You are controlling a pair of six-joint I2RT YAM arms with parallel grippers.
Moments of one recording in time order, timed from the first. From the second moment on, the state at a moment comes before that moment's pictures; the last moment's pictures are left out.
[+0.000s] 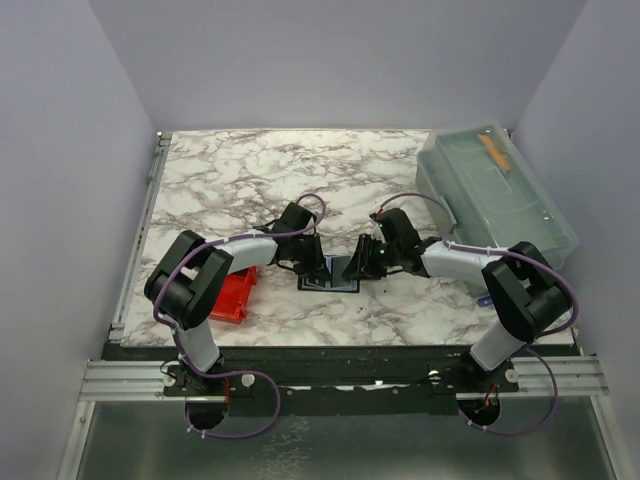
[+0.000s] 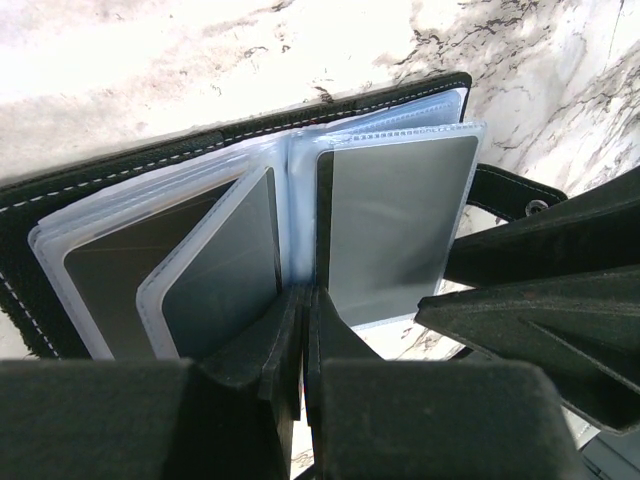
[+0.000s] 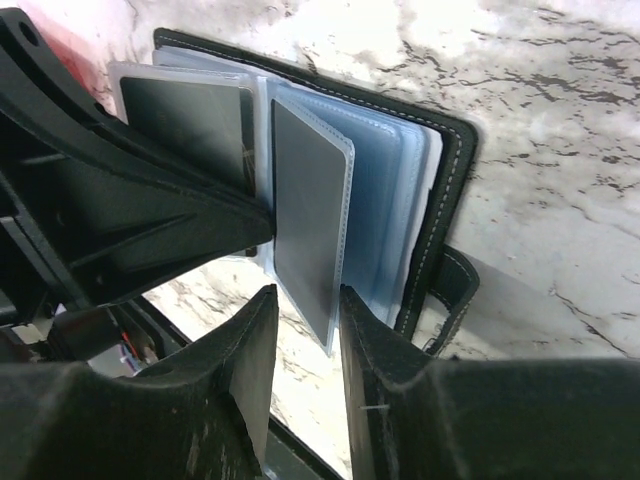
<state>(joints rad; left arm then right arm) -0.58 1.76 0.92 -0.18 0.41 -0.70 0.59 1.63 0.78 -0.02 -0.39 0.75</state>
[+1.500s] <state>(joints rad) -0.19 1.32 1.00 -0.61 0.39 -0.55 0.71 1.86 1.05 0.08 -0.57 0.72</state>
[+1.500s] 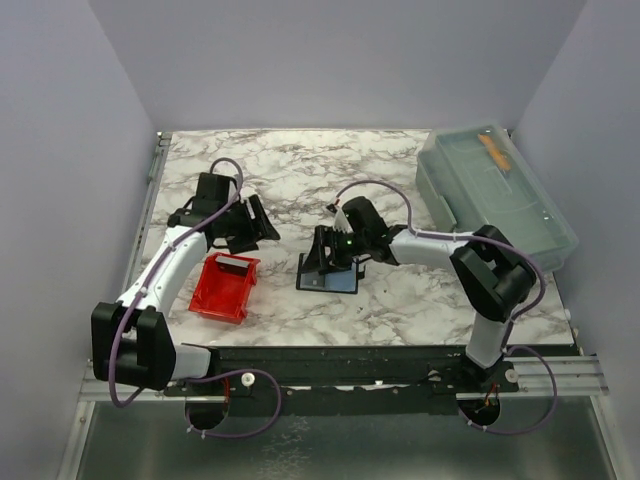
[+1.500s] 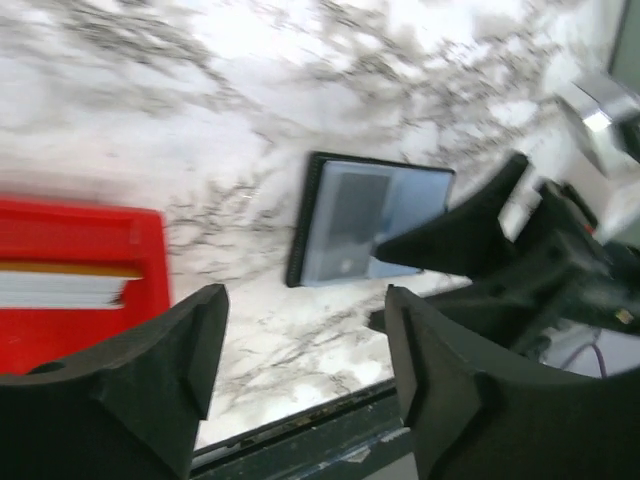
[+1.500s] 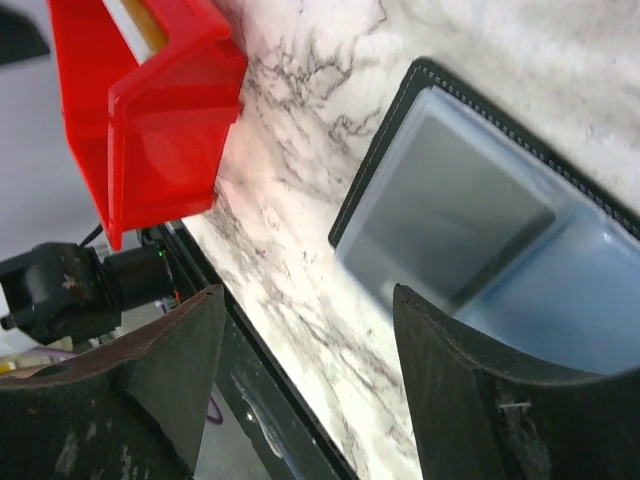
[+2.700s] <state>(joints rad) 0.10 1.25 0.72 -0.51 0.17 -1.07 0.71 1.60 0.93 -0.10 -0.42 0.58</state>
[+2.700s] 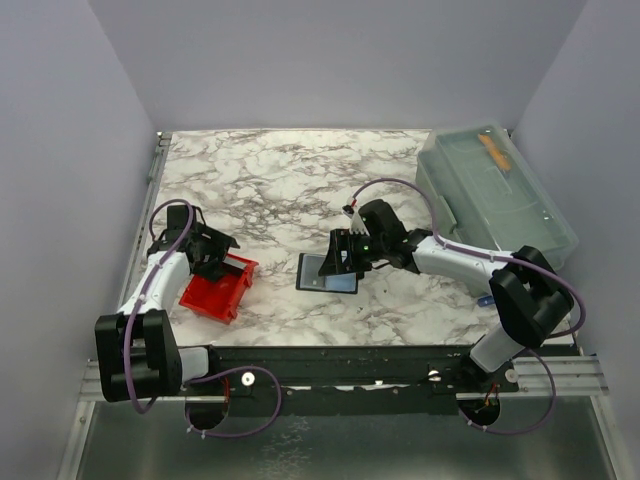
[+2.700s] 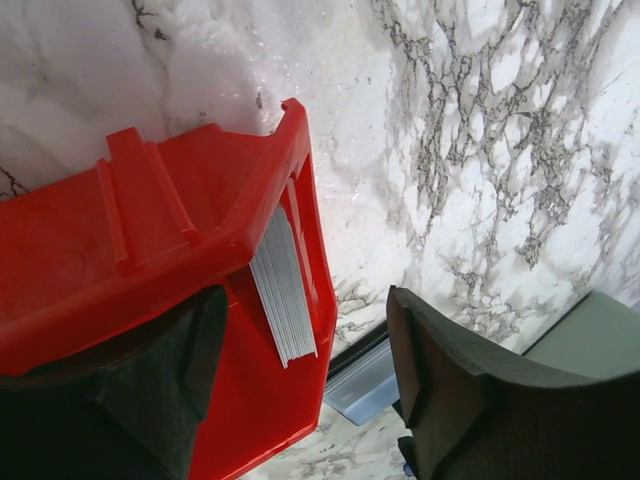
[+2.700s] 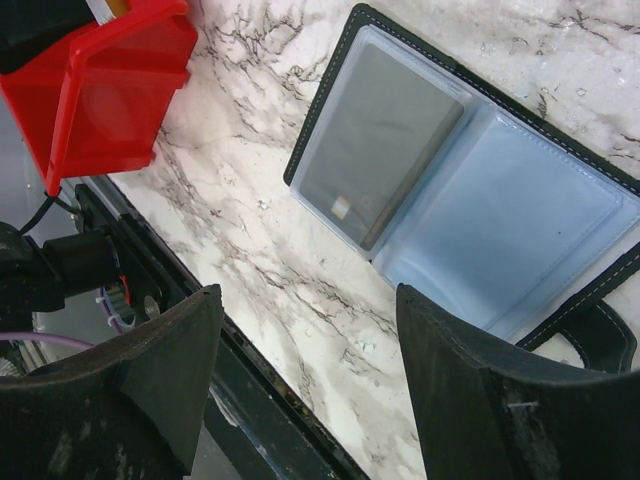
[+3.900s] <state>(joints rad) 0.10 1.24 0.69 -0.46 0.21 -1.07 0.71 1.62 0.93 -0.10 -0.42 0.58</state>
